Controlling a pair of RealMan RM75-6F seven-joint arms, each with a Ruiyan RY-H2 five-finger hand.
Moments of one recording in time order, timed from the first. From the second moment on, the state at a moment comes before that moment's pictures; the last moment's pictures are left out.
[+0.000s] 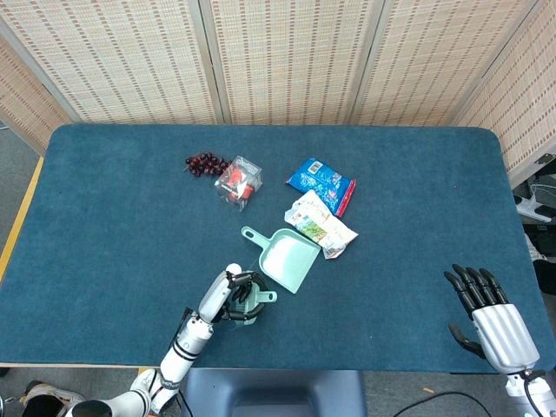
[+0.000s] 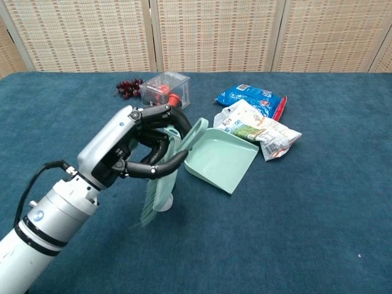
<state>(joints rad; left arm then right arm) -0.62 -2.22 -0.03 -0.54 1.69 1.61 -1.04 0.04 -1.06 -0.06 -1.69 -1.70 1.51 -0.08</state>
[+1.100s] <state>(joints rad) -0.52 -1.87 0.13 -0.39 1.72 1.41 -0.82 0.03 -1.08 -0.07 -1.69 -1.72 1.50 -0.12</state>
